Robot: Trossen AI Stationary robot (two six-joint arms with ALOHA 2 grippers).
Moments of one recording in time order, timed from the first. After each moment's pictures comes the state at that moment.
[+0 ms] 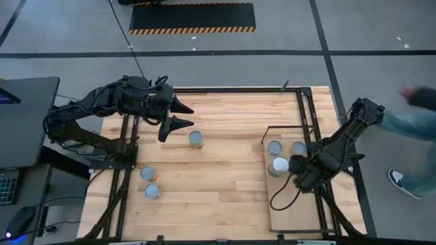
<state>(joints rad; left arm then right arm) 0.07 1.20 1.58 -0.72 0.08 -0.22 0.76 1.29 1.12 -1.56 0.01 1.05</state>
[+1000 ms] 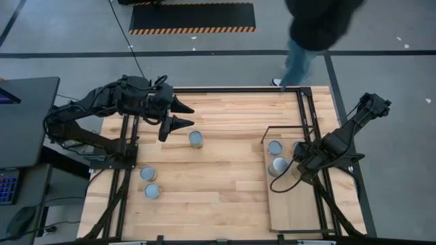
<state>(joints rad) 0.07 1.20 1.58 -0.71 0.08 -0.23 0.68 1.05 0.95 -1.45 -0.06 1.21</state>
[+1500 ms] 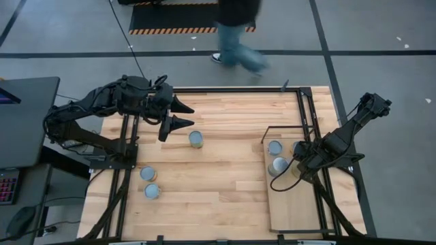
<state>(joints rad) 0.07 1.20 1.58 -0.71 0.08 -0.23 0.67 1.05 0.93 -1.46 -0.02 1.20</state>
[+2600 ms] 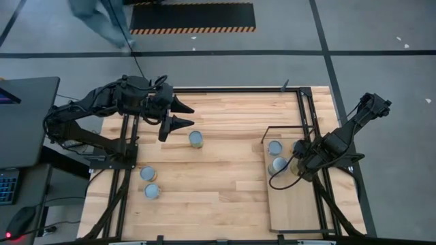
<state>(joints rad) 0.07 1.20 1.58 -0.71 0.08 -0.22 0.67 1.05 0.95 -1.49 0.03 1.26</state>
